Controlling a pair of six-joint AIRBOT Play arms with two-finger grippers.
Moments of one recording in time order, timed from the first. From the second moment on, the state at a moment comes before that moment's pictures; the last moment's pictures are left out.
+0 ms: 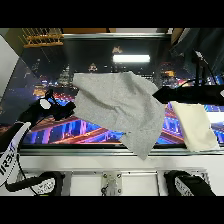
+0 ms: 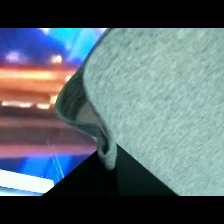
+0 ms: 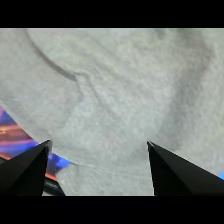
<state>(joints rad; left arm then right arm) 0.00 -1.36 0.86 1.18 -0.77 -1.82 -0.05 -0.94 1.11 -1.05 1.22 1.36</state>
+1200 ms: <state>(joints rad) 0.01 -1.04 0.66 1.29 -0.76 -1.82 -0.30 -1.24 0.51 -0.64 0.93 0.99</state>
